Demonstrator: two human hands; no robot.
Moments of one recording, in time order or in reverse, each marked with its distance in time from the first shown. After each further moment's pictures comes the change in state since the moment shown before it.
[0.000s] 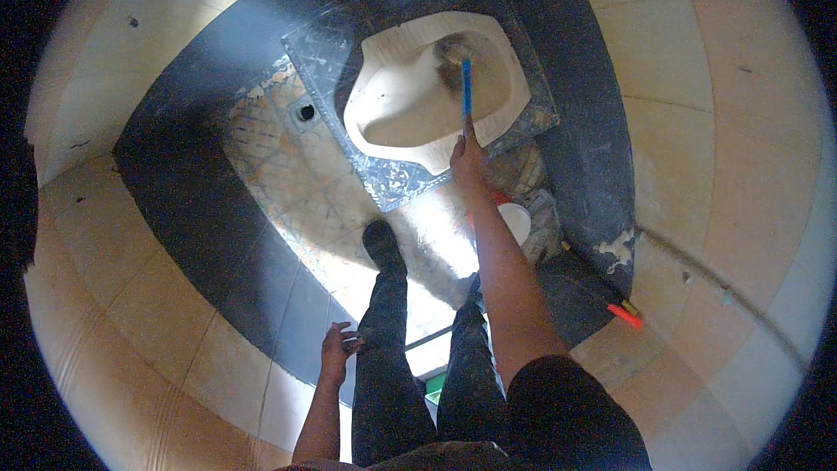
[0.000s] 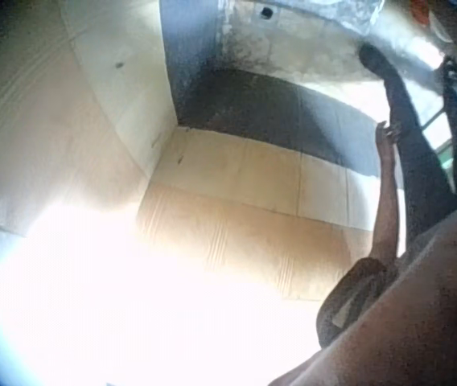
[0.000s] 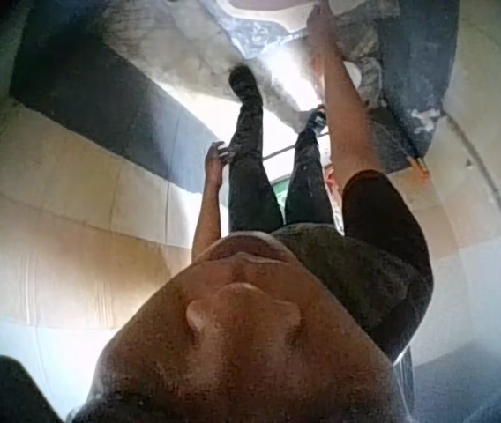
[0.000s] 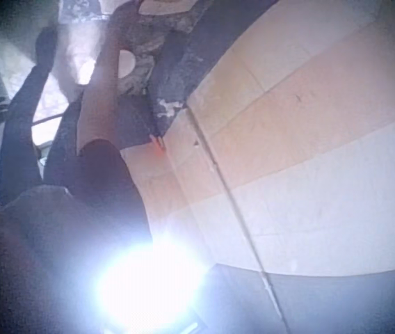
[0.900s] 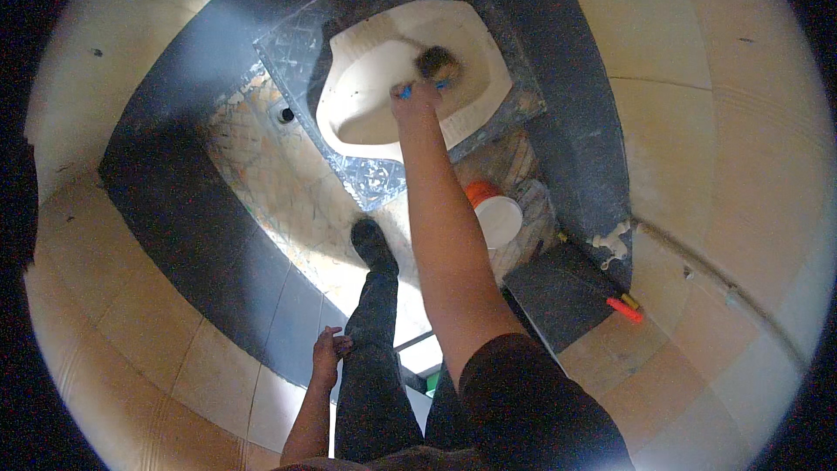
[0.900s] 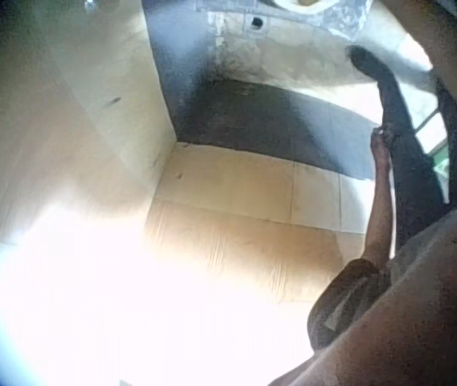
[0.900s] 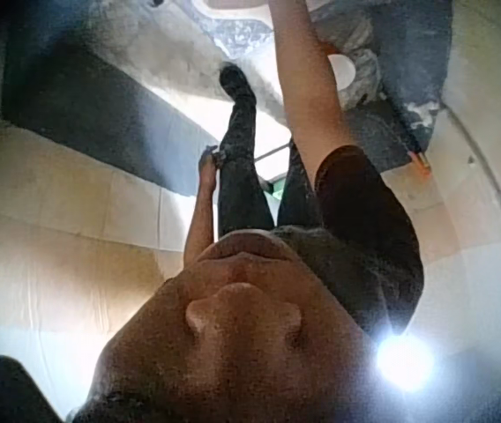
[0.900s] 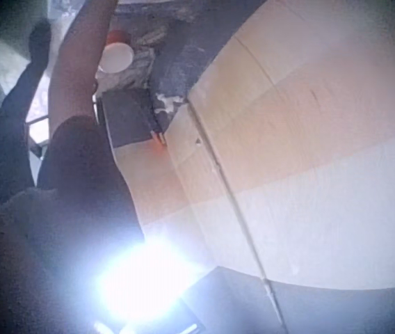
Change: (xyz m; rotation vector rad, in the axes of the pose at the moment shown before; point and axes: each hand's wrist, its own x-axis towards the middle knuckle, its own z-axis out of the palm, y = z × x) left_hand 0.010 -0.016 0.015 0.106 0.025 -0.031; right_hand 0.114 -0.059 0.034 1.325 0.128 0.688
